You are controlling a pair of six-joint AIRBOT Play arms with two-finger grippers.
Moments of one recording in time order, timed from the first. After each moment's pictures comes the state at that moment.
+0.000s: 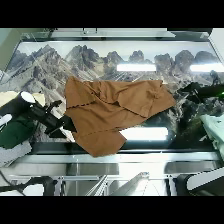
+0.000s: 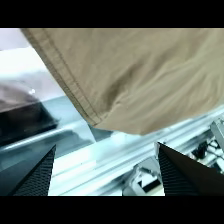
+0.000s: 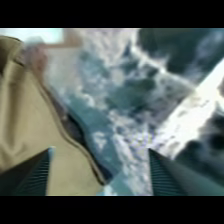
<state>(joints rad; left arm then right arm) 0.09 -1.46 0.86 1.01 -1.45 -1.41 -0.53 -1.89 1.45 -0.78 1.18 1.11</state>
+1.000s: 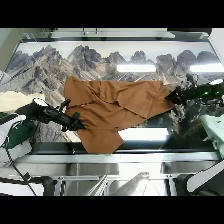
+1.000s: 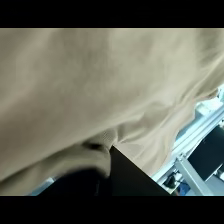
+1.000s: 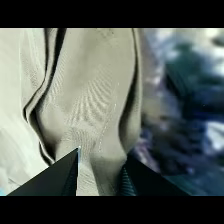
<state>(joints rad) 0.05 -1.64 0.89 0.74 -1.27 -1.22 -0.41 -2.01 1.51 -0.77 1.40 1.06</state>
